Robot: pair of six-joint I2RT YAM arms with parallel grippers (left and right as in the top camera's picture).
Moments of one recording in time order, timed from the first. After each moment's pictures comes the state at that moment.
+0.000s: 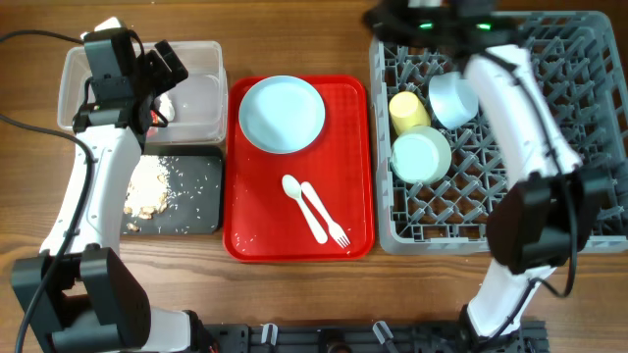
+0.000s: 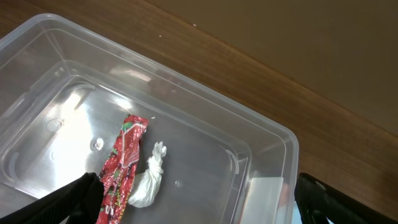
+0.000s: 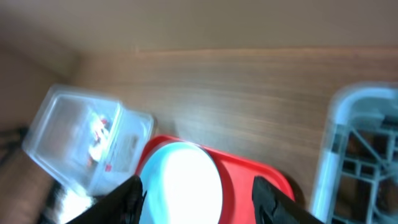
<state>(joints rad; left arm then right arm) 0.10 1.62 1.26 -0.31 -0.07 -0.38 0.23 1.98 1.88 -0.64 -0.43 0.18</state>
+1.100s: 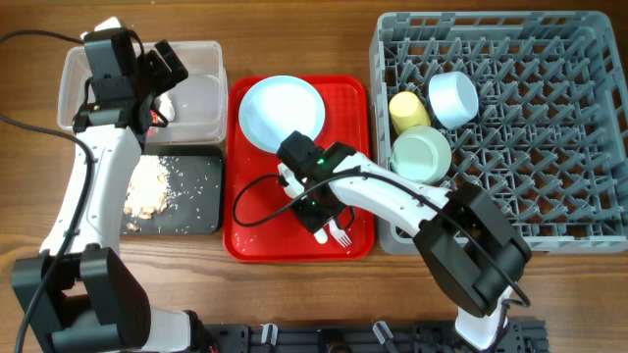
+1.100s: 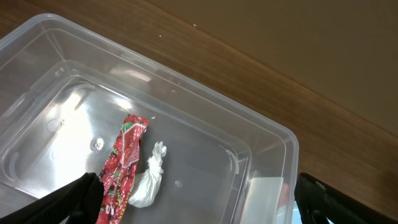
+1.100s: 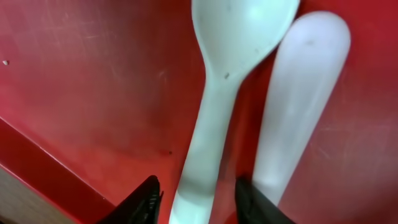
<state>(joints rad) 0.10 1.62 1.26 -0.31 -0.07 -0.38 0.80 1.96 1.29 -0.83 -0.19 0.09</state>
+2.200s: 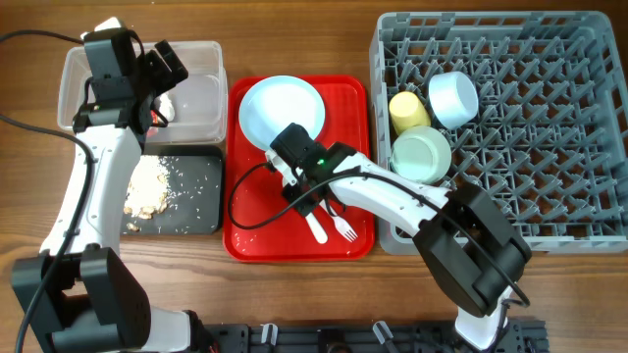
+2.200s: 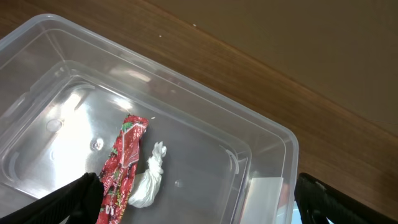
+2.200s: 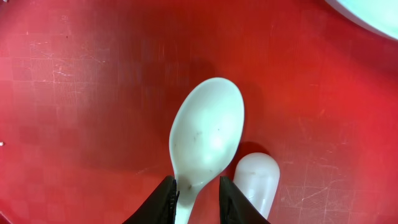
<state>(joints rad) 0.10 1.62 1.26 -0.31 -0.07 -0.38 0.80 1.96 1.28 -0.61 -0.08 -0.03</state>
